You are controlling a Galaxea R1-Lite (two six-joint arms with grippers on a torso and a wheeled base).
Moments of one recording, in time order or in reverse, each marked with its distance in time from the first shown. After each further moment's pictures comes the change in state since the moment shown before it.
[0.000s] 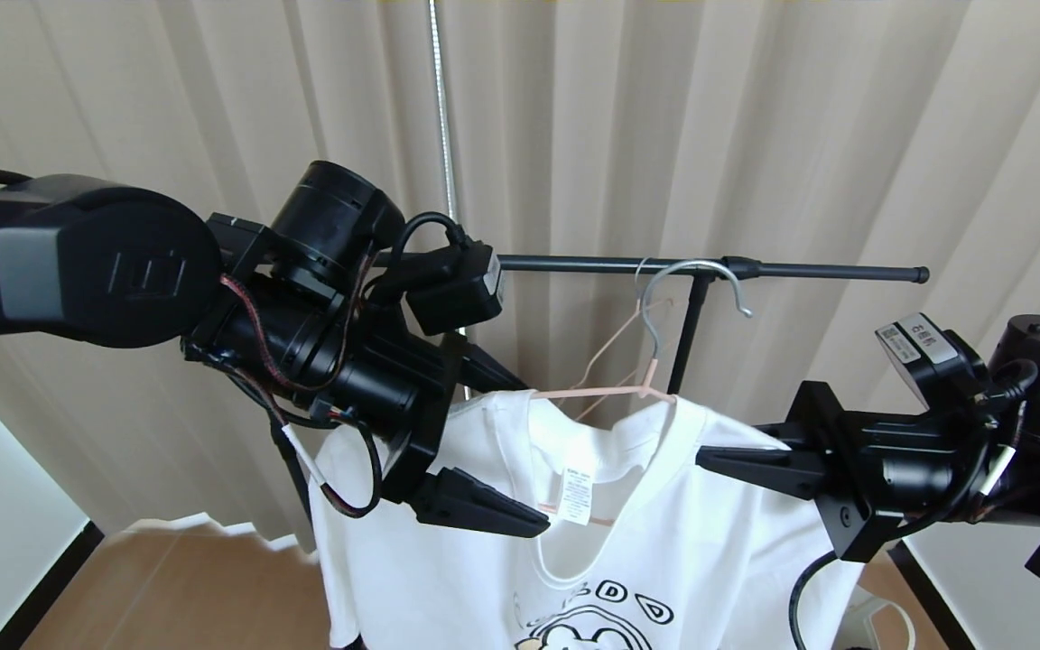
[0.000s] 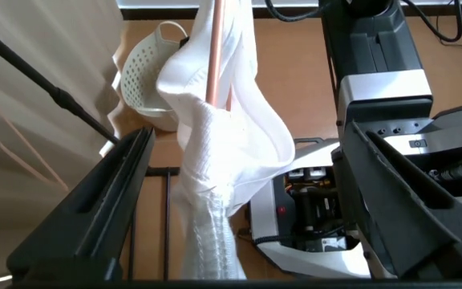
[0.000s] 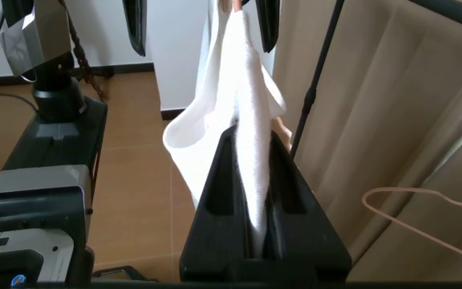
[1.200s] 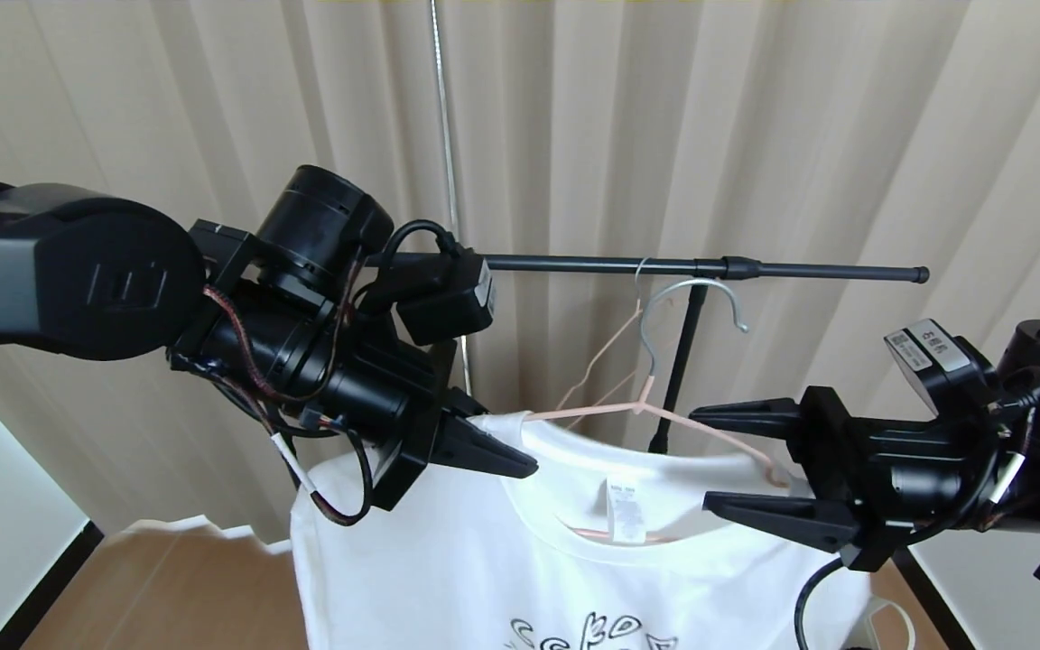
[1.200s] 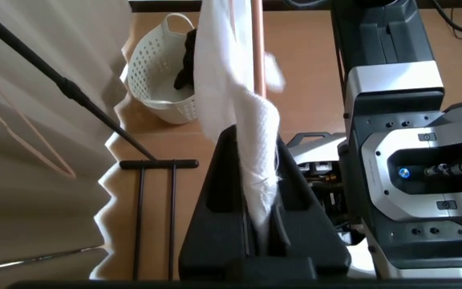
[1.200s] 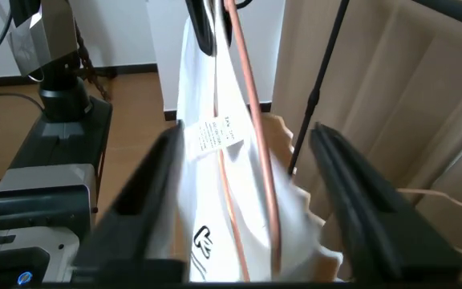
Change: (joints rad) left arm 0.014 -0.028 0.048 -0.035 0.028 0.008; right arm 0.000 -0.011 0.020 -0.003 0.010 -0.011
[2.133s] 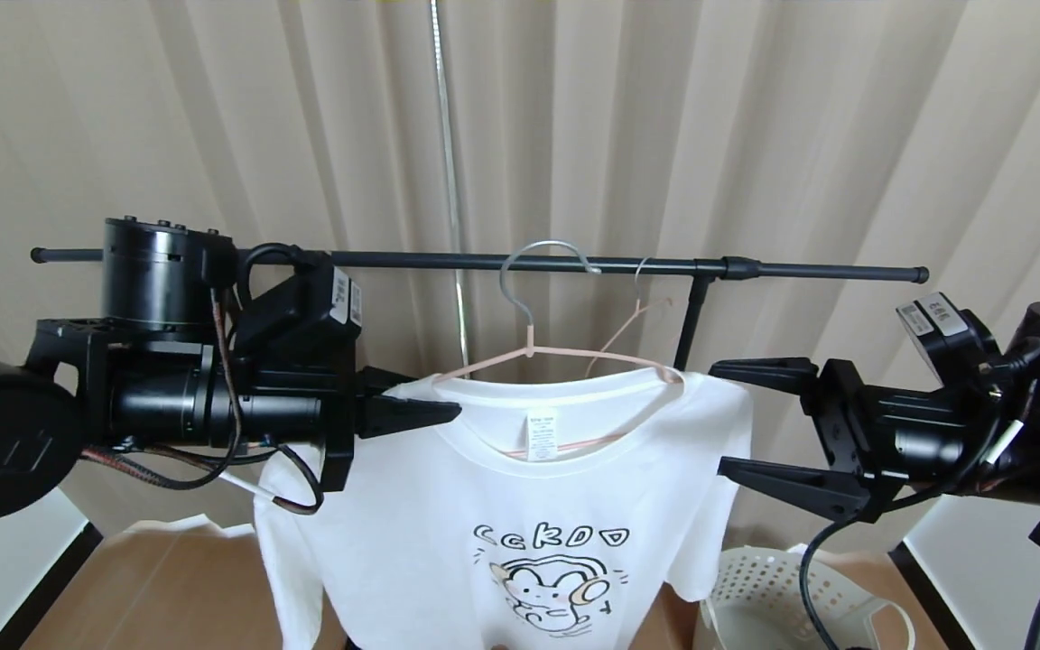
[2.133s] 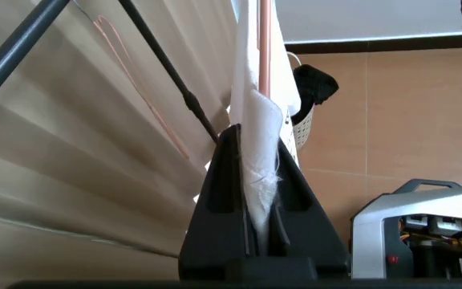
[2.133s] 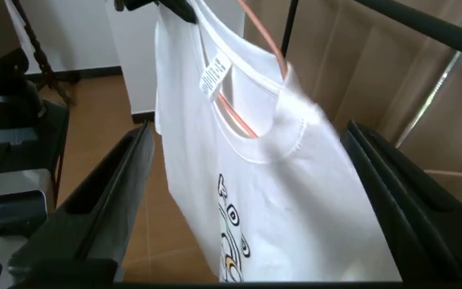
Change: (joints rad) left arm 0.185 -0.154 0.513 -0.779 -0.008 -0.102; right arm -0.110 0.037 -0.053 0.002 -0.009 0.002
